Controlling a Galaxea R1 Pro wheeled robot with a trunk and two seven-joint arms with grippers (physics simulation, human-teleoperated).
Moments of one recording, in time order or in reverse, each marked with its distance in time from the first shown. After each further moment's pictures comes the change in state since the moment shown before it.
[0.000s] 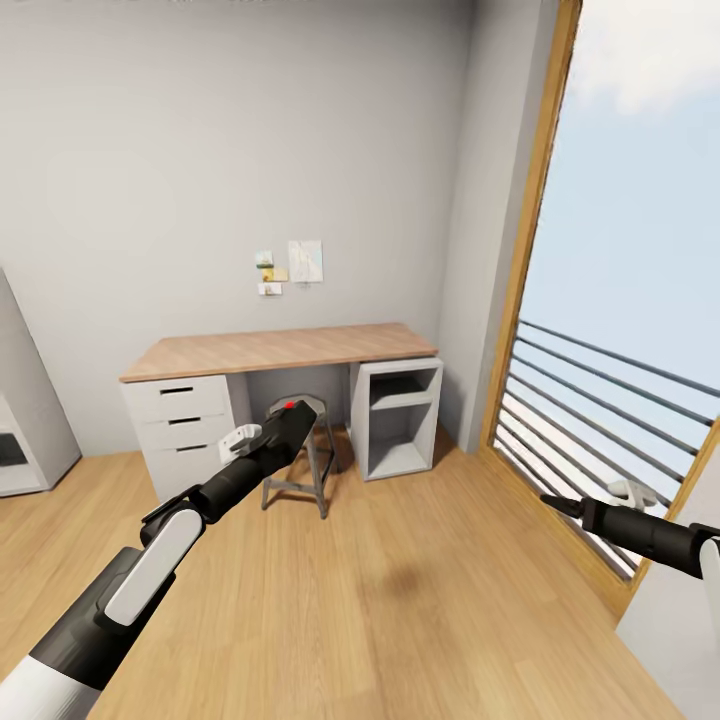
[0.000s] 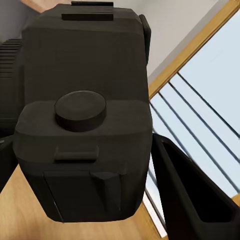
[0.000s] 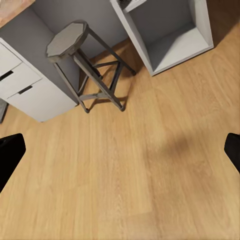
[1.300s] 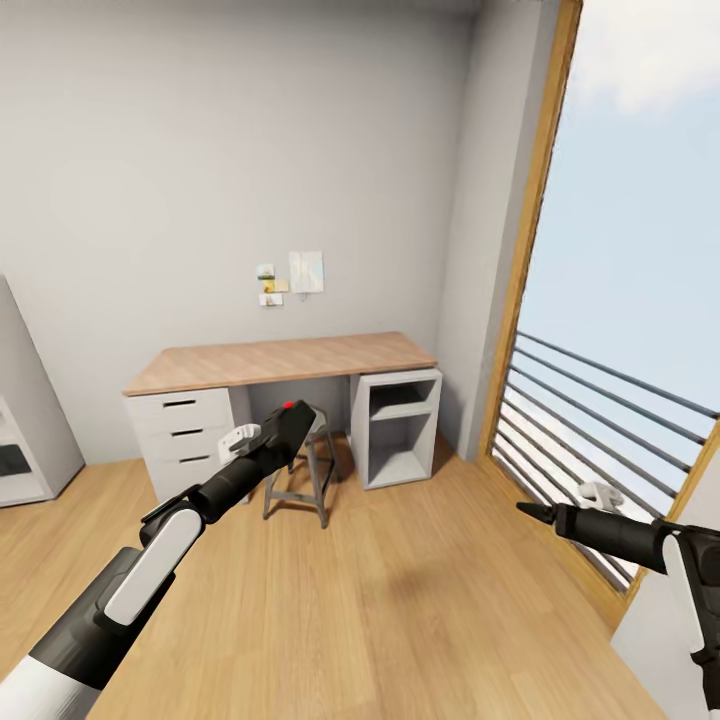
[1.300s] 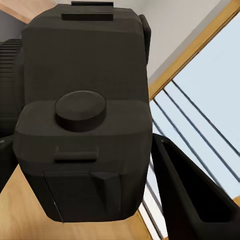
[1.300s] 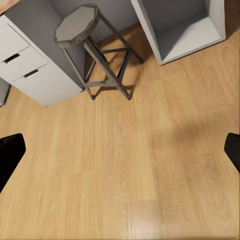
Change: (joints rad) left arm 0.000 0.000 0.003 0.002 0.002 -0.002 0.000; right arm 0.000 0.020 0.107 0.013 0.000 0.000 -0.050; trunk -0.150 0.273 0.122
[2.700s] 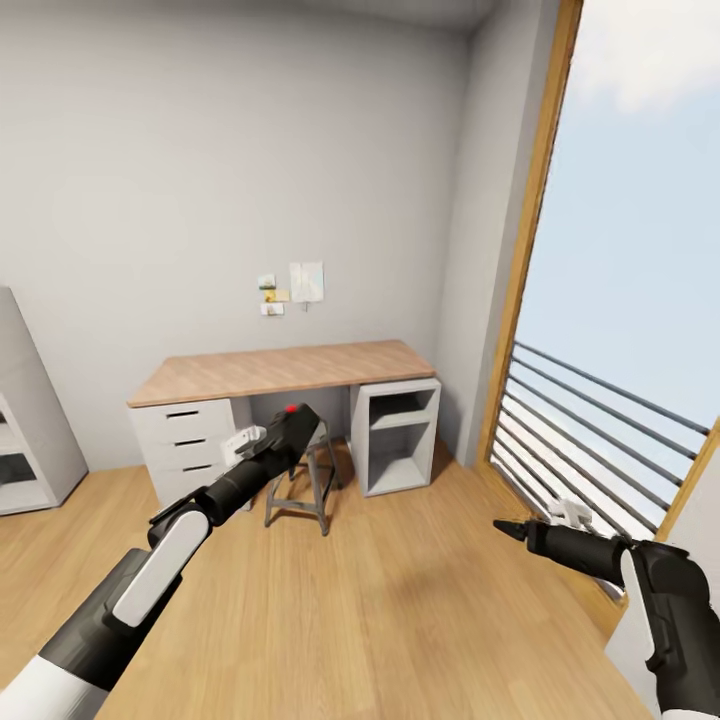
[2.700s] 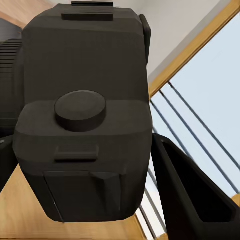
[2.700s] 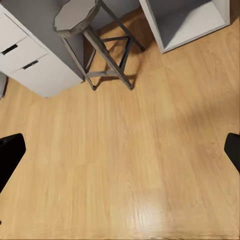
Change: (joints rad) left arm 0.000 -0.021 -0.009 0.013 -0.005 0.001 0.017; right arm 0.000 0.107 0.000 0.101 0.106 -0.090 -0.023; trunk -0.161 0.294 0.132
